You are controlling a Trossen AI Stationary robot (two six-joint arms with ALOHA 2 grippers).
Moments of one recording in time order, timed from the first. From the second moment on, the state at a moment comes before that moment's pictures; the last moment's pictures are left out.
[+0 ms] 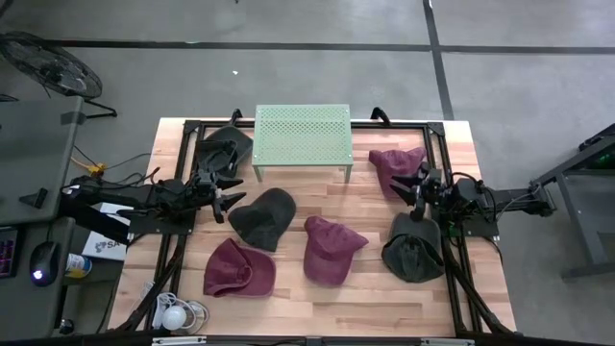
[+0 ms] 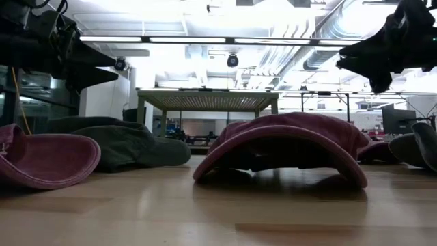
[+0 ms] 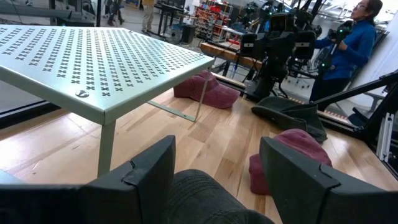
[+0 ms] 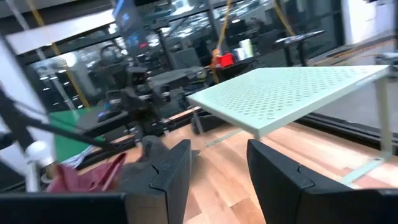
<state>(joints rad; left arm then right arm) -0.12 0.11 0.04 0.04 -0.43 -0.29 0.08 0.01 0.05 0.03 0.42 0.31</state>
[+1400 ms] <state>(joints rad) -0.12 0.11 0.04 0.04 -0.43 -0.29 -0.49 0.96 0.96 -1.14 0.19 0.42</state>
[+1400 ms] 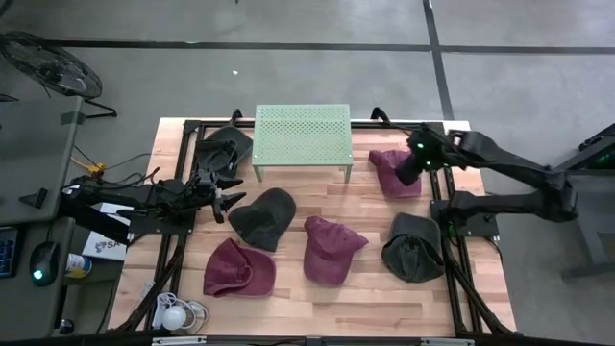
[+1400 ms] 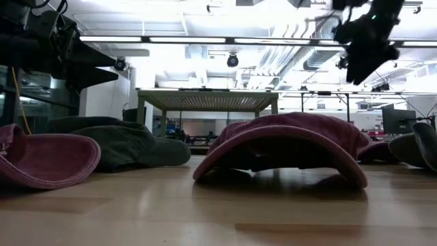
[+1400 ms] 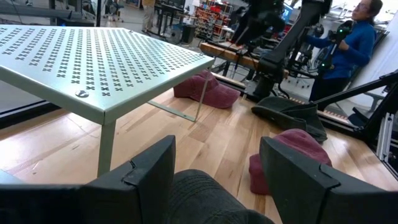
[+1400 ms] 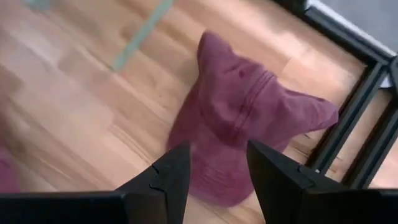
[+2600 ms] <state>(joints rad) -0.12 0.11 0.04 0.04 -0.43 -0.29 -0.89 1.48 0.96 -0.91 0.04 0.63</state>
